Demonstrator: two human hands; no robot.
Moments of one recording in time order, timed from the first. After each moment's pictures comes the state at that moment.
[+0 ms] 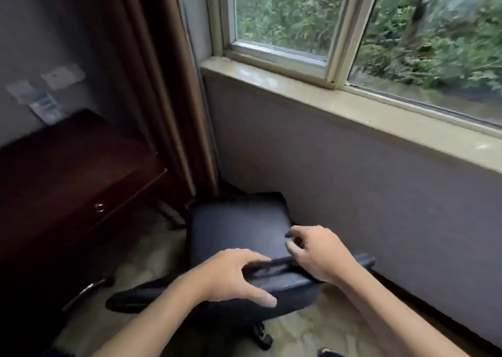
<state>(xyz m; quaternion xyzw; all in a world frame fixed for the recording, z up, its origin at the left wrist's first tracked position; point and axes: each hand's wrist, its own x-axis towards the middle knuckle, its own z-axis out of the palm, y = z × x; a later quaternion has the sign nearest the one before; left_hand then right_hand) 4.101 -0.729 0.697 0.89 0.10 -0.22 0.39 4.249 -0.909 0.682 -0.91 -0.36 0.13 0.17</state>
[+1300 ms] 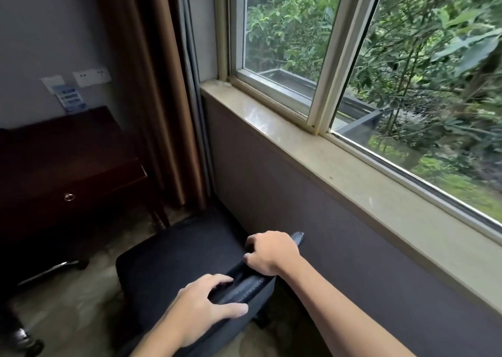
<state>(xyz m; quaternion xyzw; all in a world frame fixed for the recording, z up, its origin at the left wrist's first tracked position) 4.274 -0.909 0.683 0.80 0.41 0.00 0.44 4.485 -0.949 0.697 -0.82 -0.55 0.19 0.01</state>
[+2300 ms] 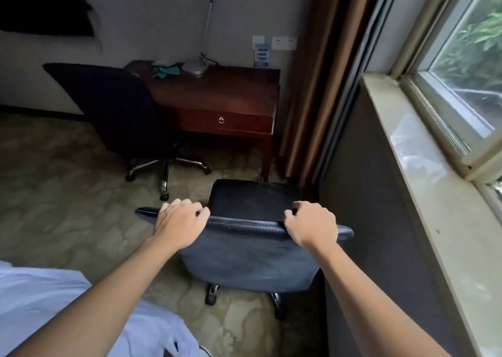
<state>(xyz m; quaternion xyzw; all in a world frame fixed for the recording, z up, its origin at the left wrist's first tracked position) 4.240 -0.976 0.688 0.66 0.75 0.04 0.06 4.523 -0.942 0.684 -0.68 -0.72 0.06 0.15</state>
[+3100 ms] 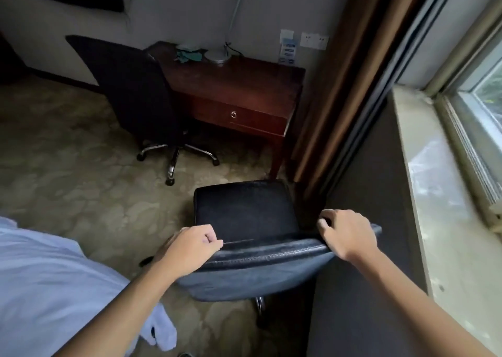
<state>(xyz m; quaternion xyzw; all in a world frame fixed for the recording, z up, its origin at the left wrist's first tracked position) 4.325 -0.986 0.690 0.54 0.78 0.14 0.29 4.630 -0.866 0.696 -0.58 -0.81 0.06 0.06</state>
